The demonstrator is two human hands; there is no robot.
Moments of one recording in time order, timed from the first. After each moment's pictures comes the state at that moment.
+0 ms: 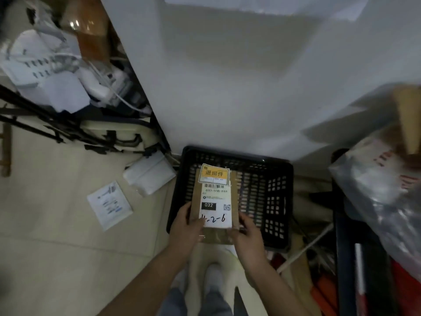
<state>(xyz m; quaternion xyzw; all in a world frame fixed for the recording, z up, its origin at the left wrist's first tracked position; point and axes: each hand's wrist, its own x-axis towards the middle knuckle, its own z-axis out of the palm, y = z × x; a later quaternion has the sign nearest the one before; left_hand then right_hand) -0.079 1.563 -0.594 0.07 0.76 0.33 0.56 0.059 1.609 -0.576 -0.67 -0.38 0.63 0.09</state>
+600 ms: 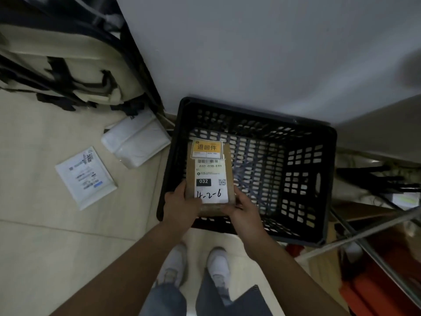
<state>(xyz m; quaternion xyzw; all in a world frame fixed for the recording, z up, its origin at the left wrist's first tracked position) -0.102 1.562 -0.780 0.07 0.77 0.27 0.57 0.039 1.614 -0.766 -0.63 -0.39 0.67 0.04</state>
